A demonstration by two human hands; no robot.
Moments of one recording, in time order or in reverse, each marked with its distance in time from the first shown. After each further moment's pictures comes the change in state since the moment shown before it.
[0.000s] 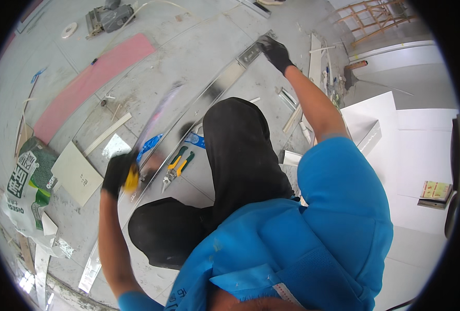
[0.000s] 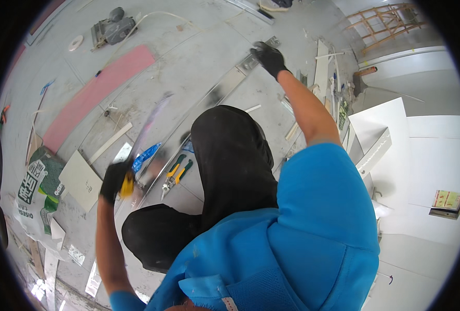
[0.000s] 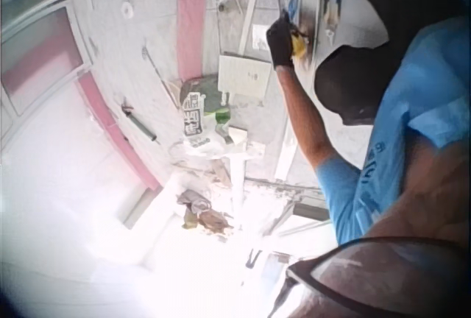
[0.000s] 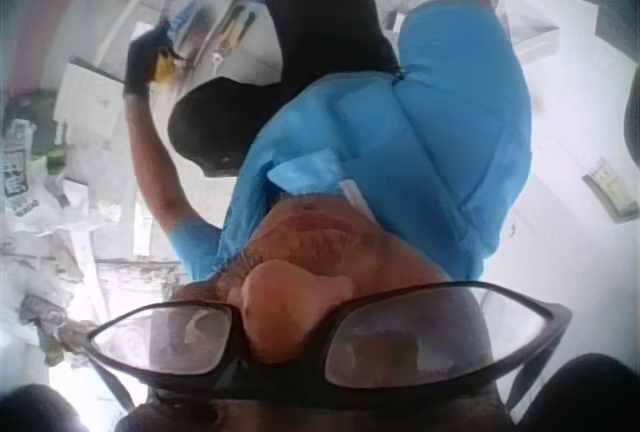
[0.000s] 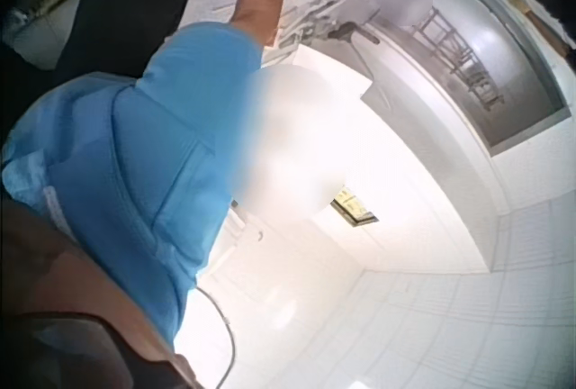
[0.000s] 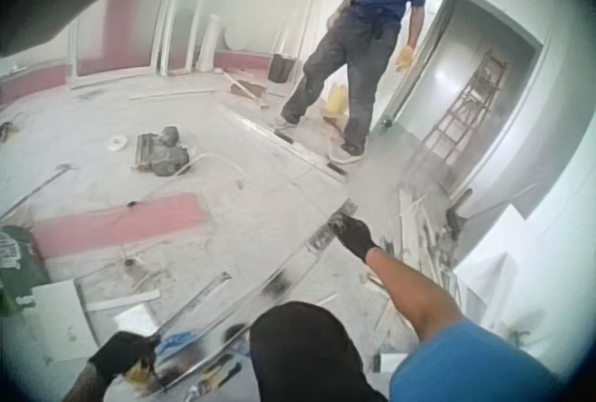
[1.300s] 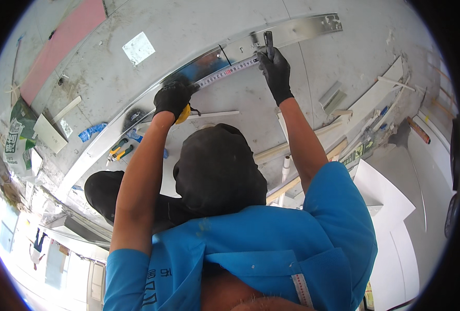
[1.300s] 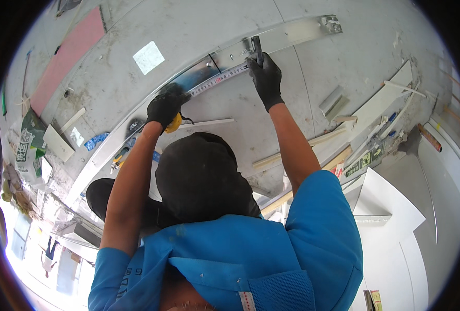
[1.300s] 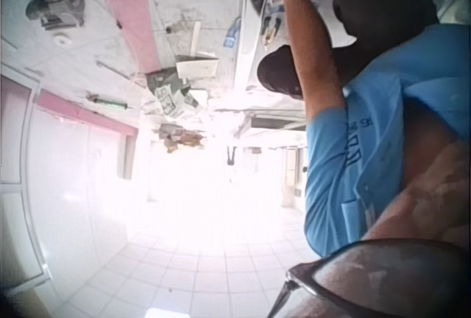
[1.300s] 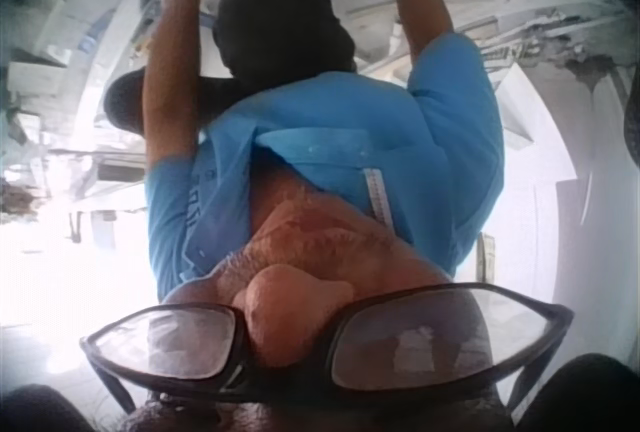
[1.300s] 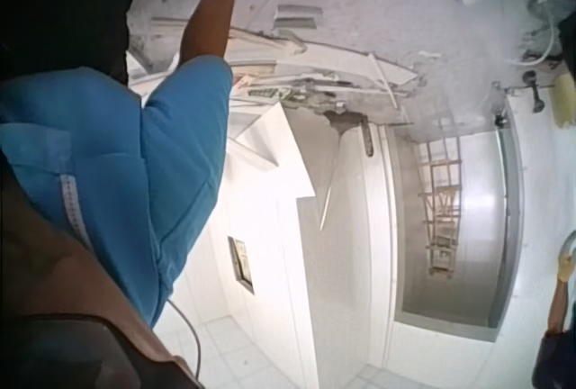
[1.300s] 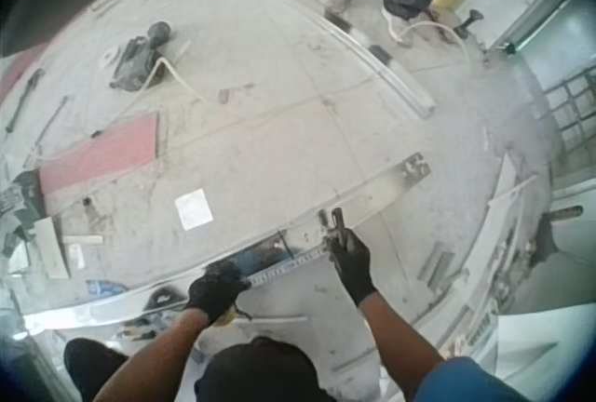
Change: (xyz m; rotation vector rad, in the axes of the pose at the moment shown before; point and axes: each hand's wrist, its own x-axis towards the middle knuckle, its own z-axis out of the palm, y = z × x) left_hand 0.321 0.085 0.309 0.832 0.083 -0.416; right_hand -0.050 0.048 0.143 1.480 -0.359 0.922
